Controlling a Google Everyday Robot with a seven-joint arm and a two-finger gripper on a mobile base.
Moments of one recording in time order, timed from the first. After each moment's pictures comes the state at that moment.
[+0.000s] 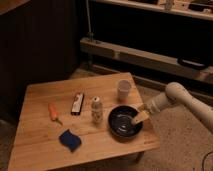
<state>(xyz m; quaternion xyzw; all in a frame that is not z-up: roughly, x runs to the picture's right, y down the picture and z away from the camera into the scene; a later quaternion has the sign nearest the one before) 0.188 0.157 0.837 -0.41 -0.22 0.38 0.80</state>
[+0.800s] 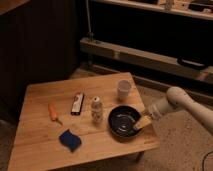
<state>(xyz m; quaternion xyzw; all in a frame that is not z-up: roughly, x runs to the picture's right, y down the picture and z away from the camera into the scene) 0.201 0.188 0.829 -0.43 -0.21 0.38 0.79</state>
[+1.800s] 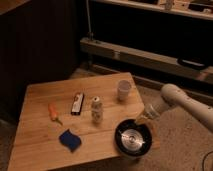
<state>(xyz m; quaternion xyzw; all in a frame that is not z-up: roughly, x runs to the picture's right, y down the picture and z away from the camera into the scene) 0.186 0.185 0.825 -0.44 -0.15 0.33 0.82</state>
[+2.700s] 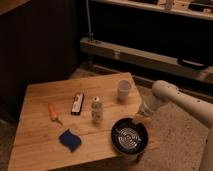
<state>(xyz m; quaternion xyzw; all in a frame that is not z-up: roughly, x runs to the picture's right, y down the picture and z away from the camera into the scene) 0.173 0.183 0.832 -0.47 -0.12 0.30 0.82</state>
